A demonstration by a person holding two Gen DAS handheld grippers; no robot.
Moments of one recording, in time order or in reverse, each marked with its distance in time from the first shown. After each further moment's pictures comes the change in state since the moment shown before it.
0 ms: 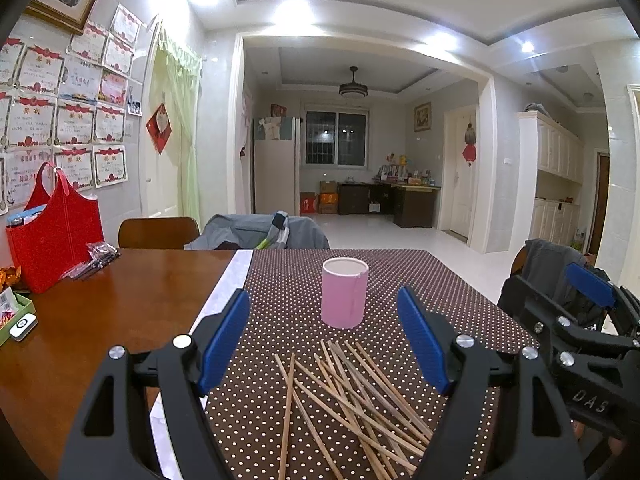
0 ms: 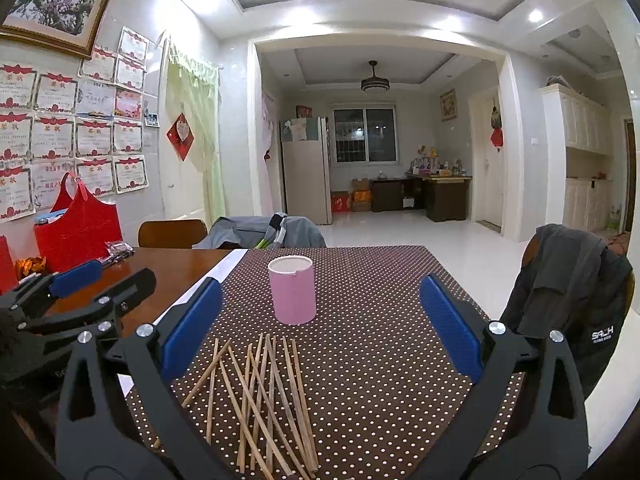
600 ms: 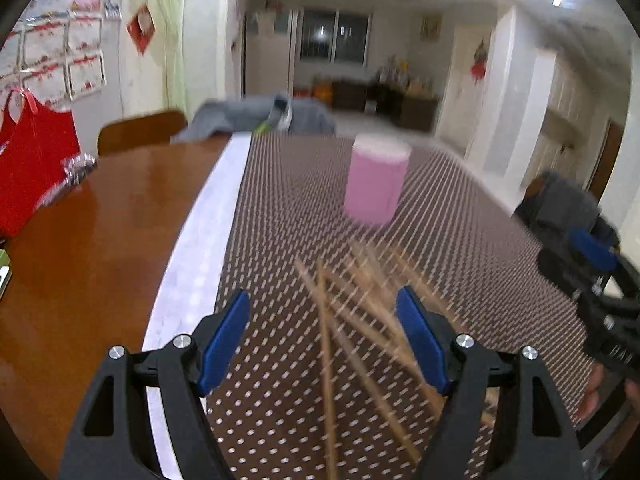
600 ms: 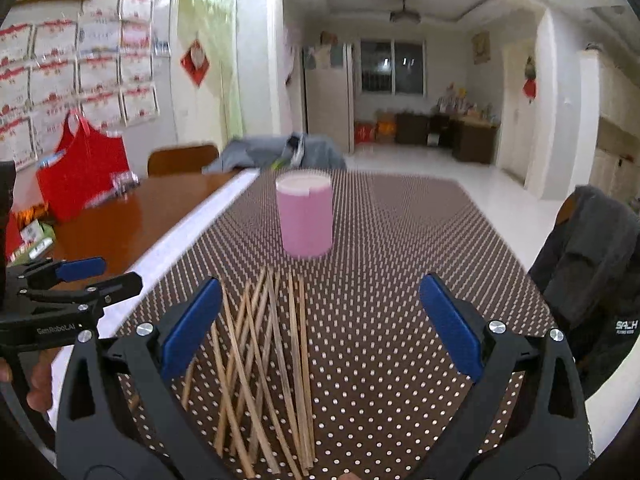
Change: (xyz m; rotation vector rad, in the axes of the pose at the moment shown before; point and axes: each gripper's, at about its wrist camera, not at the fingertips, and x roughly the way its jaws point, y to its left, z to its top) left arm 0.104 0.063 -0.047 -0.031 0.456 -0.049; right arm 0.085 0.000 -0.024 -0.051 0.325 0.081
